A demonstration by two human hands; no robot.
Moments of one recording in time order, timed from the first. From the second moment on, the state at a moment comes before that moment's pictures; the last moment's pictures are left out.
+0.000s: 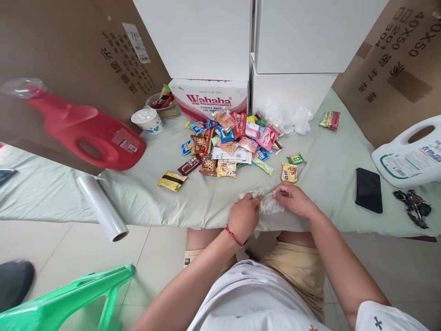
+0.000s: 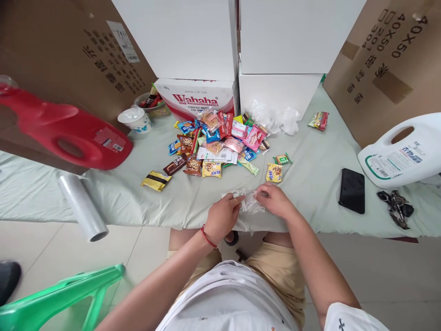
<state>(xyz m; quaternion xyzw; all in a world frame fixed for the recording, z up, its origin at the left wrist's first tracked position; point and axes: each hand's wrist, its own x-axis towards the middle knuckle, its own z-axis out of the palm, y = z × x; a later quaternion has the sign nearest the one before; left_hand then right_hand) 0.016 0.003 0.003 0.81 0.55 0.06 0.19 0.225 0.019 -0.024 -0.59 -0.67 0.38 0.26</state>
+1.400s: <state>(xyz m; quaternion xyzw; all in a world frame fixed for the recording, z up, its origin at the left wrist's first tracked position) -0.090 -0.011 -0.046 0.40 0.62 0.39 0.54 0.057 -0.026 -0.026 -0.50 -0.84 0.09 0.22</state>
